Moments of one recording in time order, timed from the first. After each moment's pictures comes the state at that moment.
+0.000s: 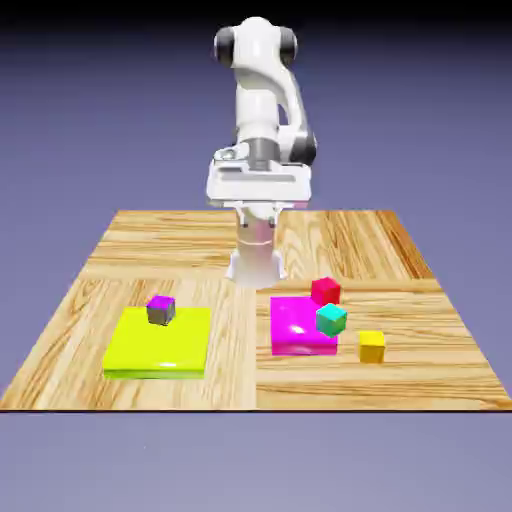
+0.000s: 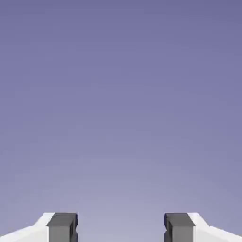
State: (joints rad) arm 0.03 -0.53 0.02 -2.80 0.01 3.03 0.69
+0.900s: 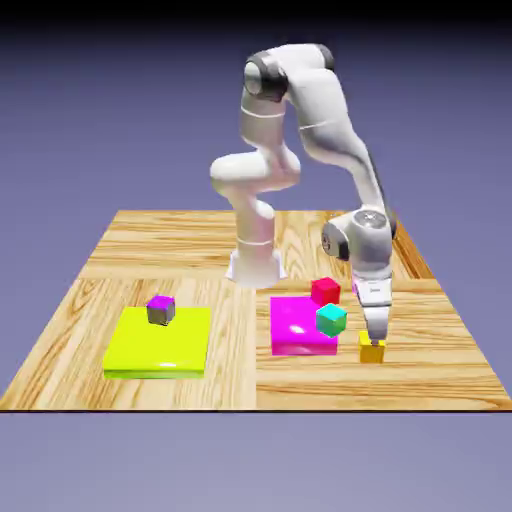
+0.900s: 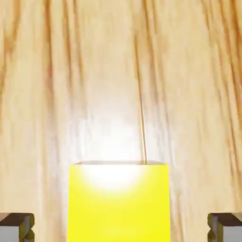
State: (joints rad) arm 0.39 0.38 0.22 -2.54 0.07 2.98 -0.19
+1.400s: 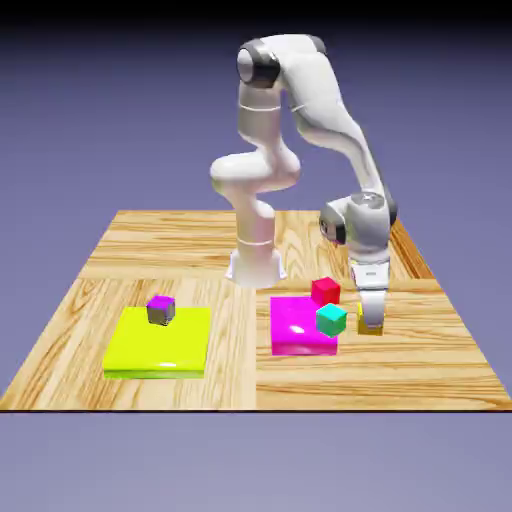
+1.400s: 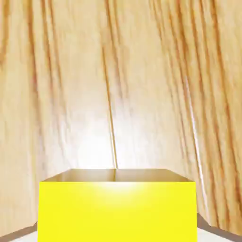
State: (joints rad) arm 0.42 0.03 0.11 -2.59 0.11 2.72 -0.17
